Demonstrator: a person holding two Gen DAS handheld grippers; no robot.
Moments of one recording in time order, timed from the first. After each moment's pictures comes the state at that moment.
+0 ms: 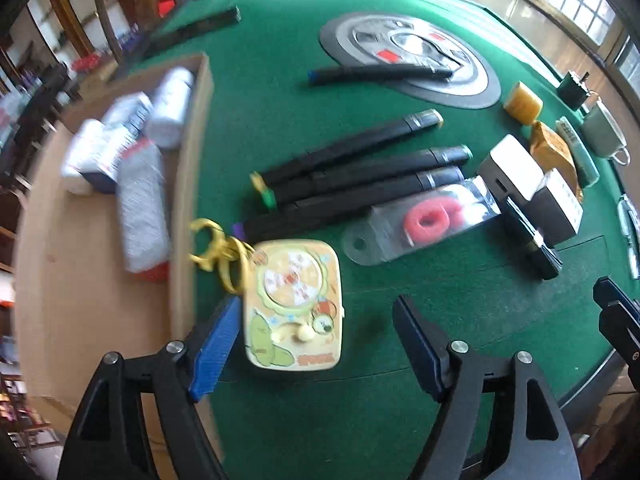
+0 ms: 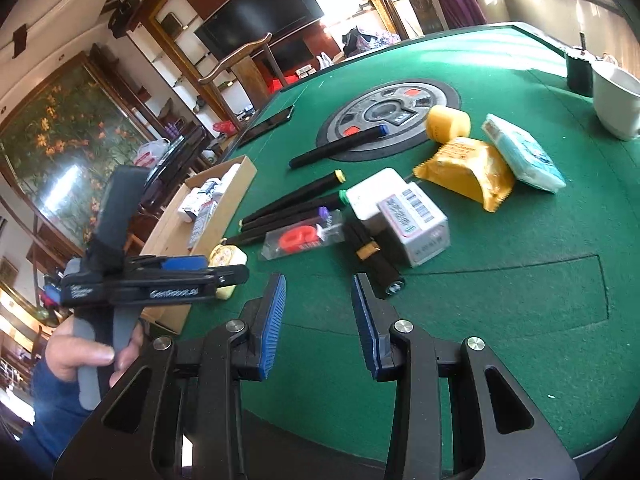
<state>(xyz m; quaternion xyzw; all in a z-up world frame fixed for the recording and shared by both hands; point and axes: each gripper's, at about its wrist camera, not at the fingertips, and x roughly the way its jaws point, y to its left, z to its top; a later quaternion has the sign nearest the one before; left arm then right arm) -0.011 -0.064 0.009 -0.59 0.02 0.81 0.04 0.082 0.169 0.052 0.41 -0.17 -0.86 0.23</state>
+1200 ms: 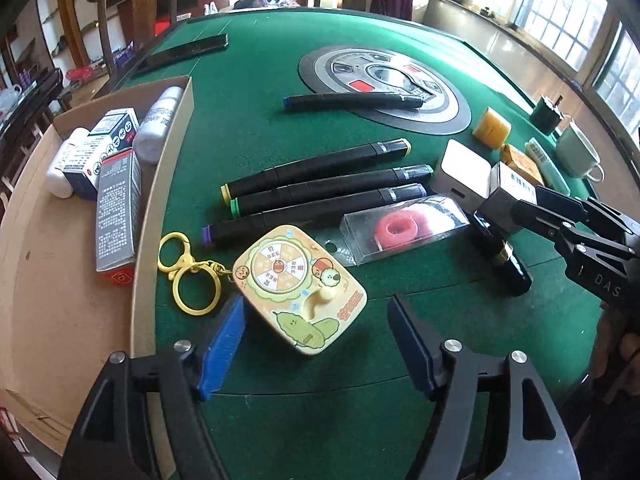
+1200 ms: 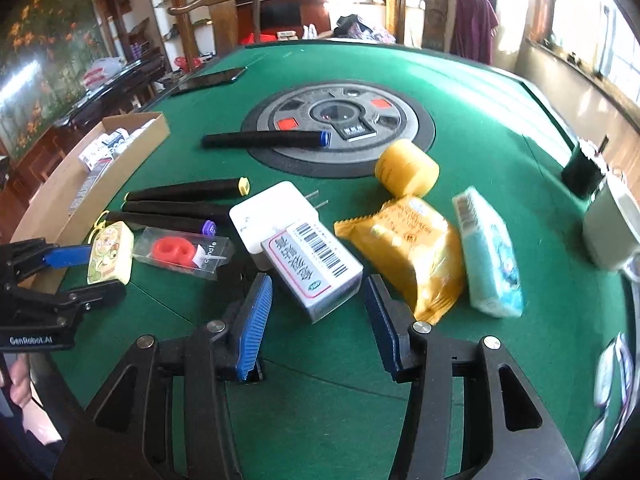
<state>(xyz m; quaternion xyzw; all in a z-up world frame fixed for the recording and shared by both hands) 0.004 -0.060 0.017 -0.52 -0.02 0.85 0.06 0.005 0.167 0.040 0.44 0.05 -0.88 0.17</state>
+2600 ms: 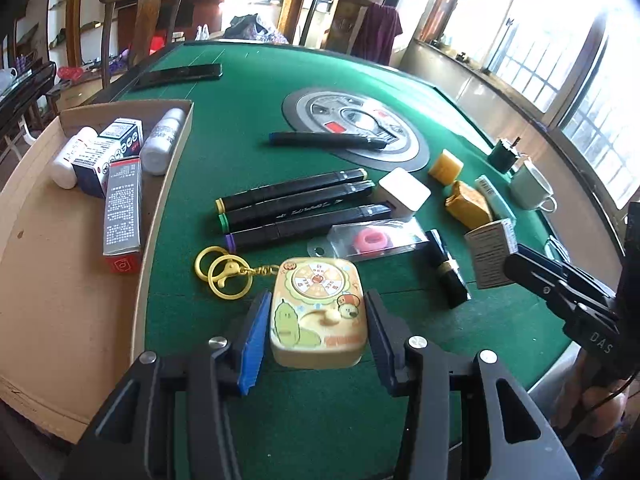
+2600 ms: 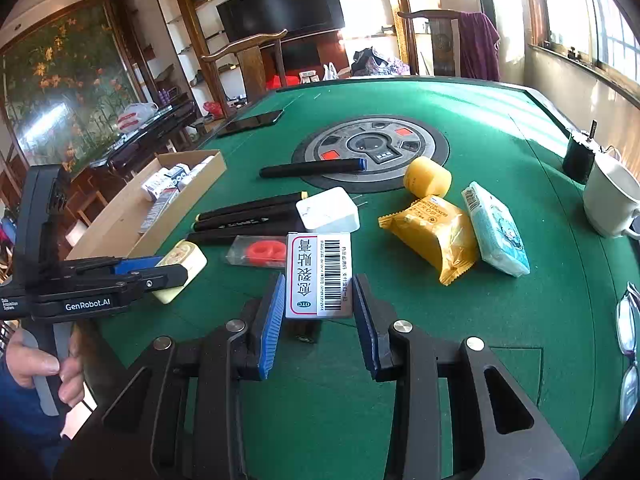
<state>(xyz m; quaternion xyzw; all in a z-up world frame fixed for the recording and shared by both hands) 0.039 -0.080 0.041 -0.46 -0.08 0.88 0.12 0.065 0.171 0.065 0.38 -0.04 -0.90 0.22</state>
